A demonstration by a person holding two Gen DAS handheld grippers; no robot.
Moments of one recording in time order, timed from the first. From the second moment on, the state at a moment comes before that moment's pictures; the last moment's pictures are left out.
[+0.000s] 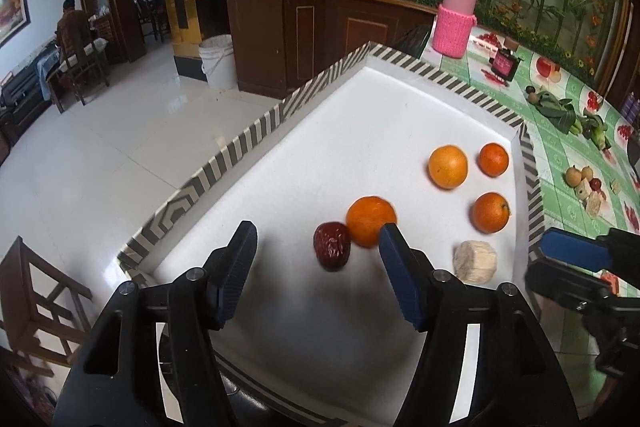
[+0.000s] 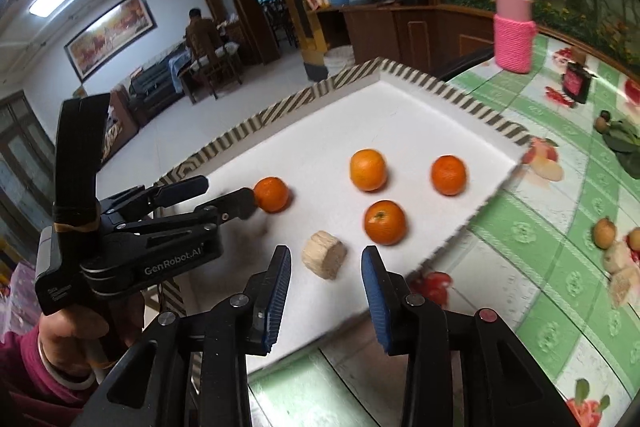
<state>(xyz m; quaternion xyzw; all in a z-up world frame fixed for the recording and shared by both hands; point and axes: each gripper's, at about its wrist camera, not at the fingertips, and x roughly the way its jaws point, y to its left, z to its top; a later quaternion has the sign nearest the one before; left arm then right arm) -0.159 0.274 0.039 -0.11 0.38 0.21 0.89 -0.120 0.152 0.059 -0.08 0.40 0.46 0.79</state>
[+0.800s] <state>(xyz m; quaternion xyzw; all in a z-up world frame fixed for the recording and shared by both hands) -0.118 0.184 0.068 -0.09 0.37 0.11 0.92 -0.073 -0.035 0.036 0.02 0.43 0.28 0.86</state>
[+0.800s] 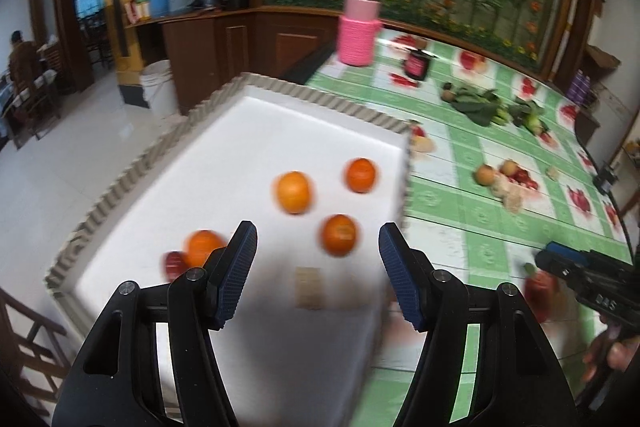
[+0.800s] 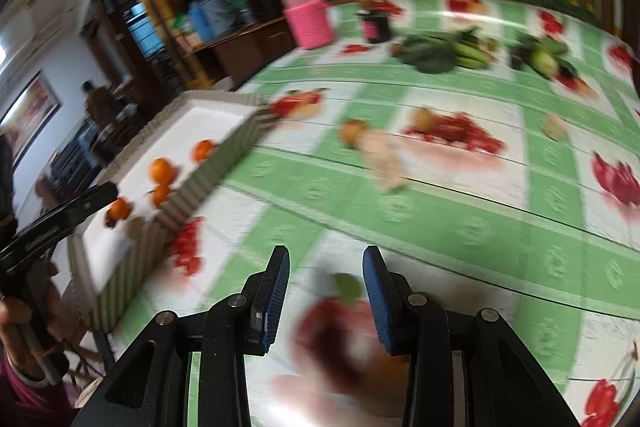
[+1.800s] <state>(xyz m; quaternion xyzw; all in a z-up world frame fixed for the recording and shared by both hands) -0.036 0.099 0.052 -0.06 0.43 -0.01 0.90 0.002 -0.028 0.022 -0.05 0.45 0.29 0.85</state>
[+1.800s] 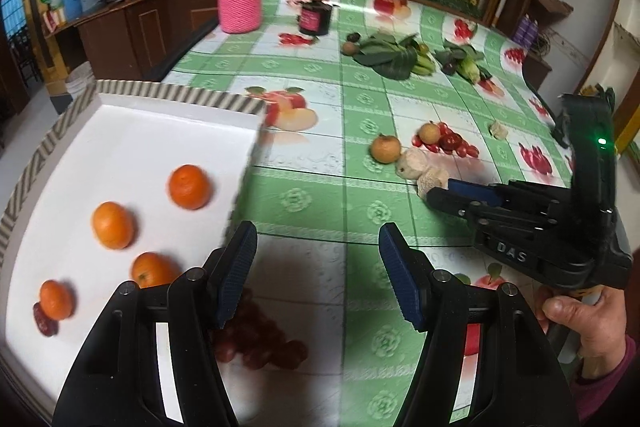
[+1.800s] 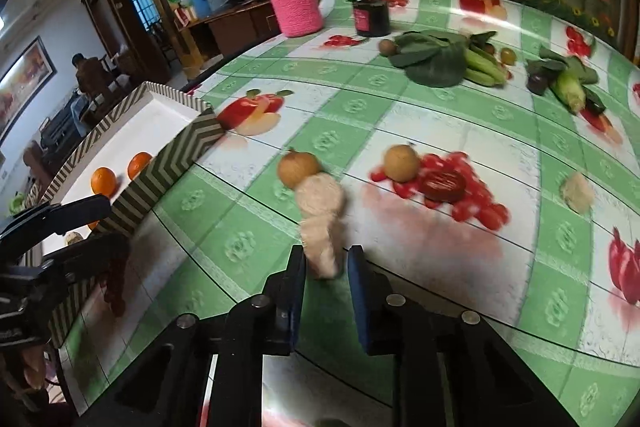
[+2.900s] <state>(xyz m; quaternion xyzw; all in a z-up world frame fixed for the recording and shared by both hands) 0.020 0.048 0.037 -0.05 0.47 -0.03 0.88 0.033 -0.105 0.035 0.05 0.44 0.23 0.87</state>
